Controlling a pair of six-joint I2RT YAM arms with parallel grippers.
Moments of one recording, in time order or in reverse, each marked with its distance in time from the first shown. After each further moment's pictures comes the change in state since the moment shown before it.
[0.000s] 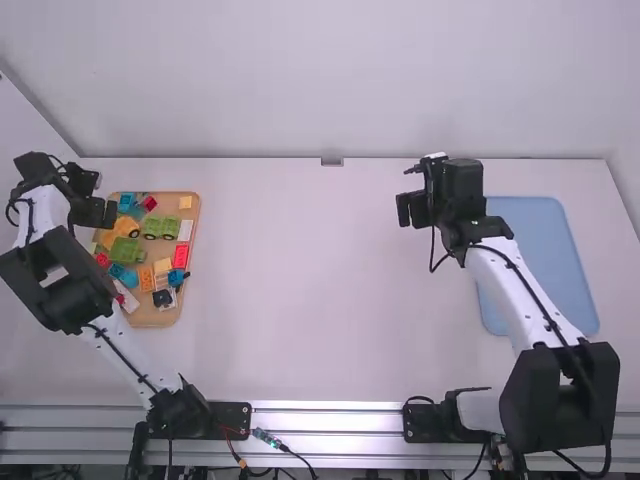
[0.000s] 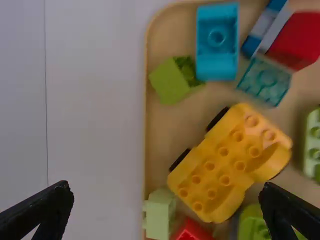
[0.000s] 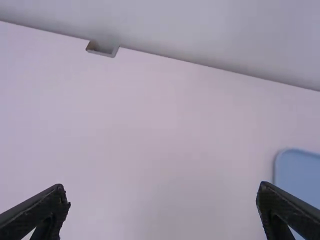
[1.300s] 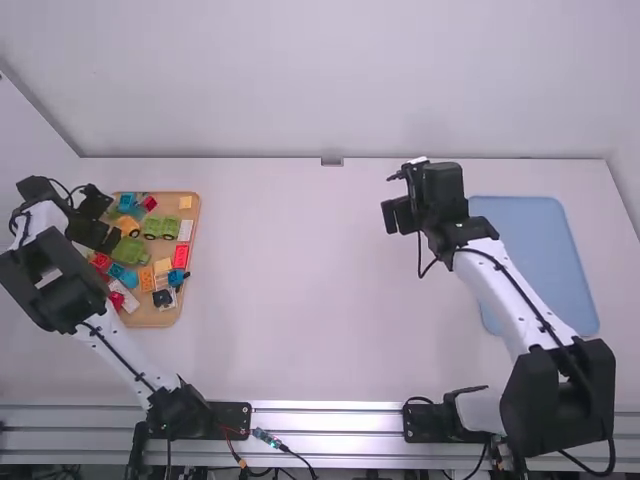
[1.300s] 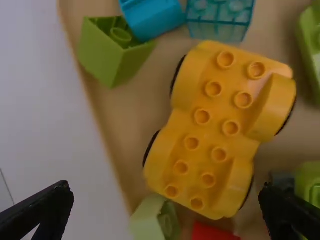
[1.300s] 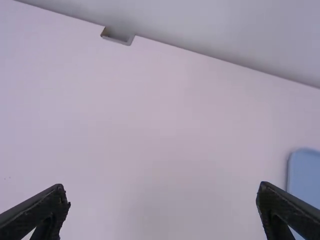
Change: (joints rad) left arm 0.048 0.056 -0.074 0.033 0.122 0.391; right arm 0.098 0.000 0.000 -0.033 0.057 0.002
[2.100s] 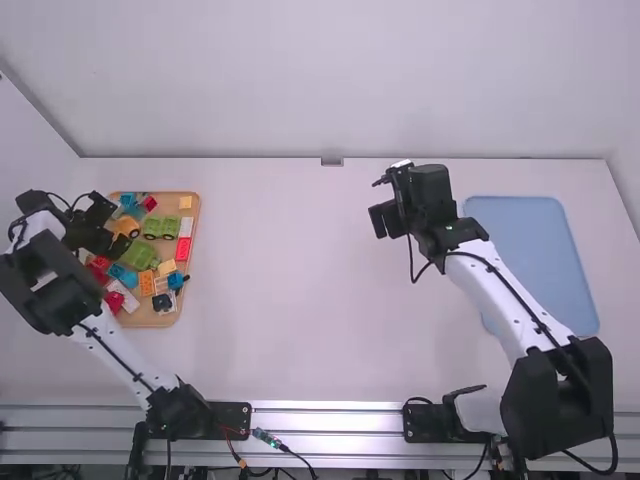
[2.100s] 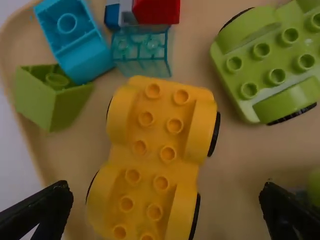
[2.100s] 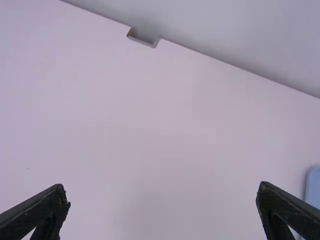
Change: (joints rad) left arm 0.056 0.020 -0.047 0.006 0.275 0.124; right arm 0.051 0.000 0.000 0.002 0.001 -0.027
